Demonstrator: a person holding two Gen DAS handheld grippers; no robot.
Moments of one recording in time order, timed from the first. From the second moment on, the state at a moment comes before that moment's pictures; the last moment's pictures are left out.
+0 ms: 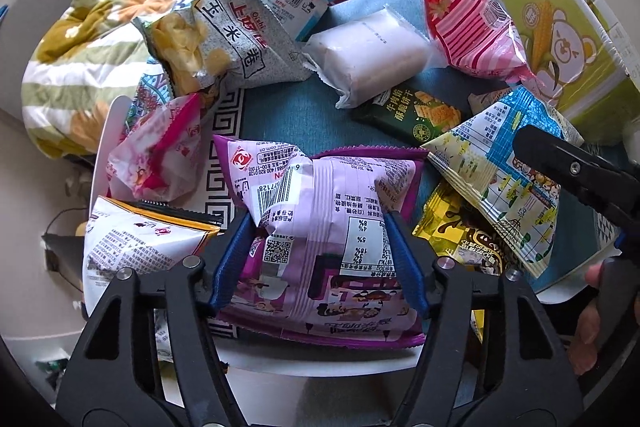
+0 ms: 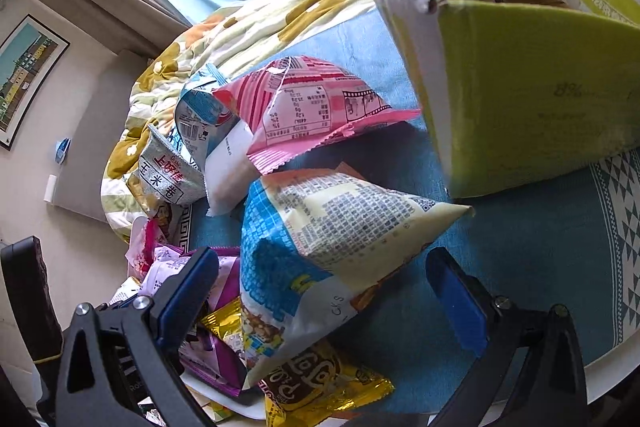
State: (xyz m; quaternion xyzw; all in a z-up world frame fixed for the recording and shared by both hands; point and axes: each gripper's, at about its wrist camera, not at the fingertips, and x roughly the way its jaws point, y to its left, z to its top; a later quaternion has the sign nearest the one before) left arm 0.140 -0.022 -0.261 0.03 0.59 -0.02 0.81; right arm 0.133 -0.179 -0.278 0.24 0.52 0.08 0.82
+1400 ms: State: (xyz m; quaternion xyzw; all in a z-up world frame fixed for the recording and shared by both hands) left arm 0.106 -0.013 -0.140 0.03 0.48 -0.05 0.88; right arm 0.089 -0.167 -0.192 0.22 0.45 0.10 0.86
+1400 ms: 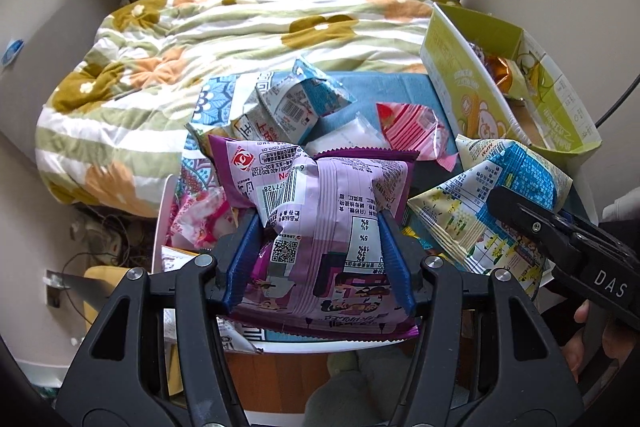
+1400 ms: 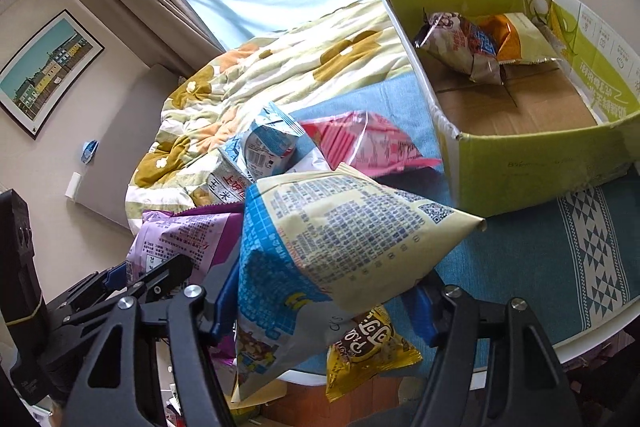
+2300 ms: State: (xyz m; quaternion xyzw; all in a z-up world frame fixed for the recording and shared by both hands) left arm 0.201 -0.206 -0.069 0.00 0.42 -0.15 0.90; right arm 0.112 -0.337 -0.088 0.17 0.37 0.05 0.91
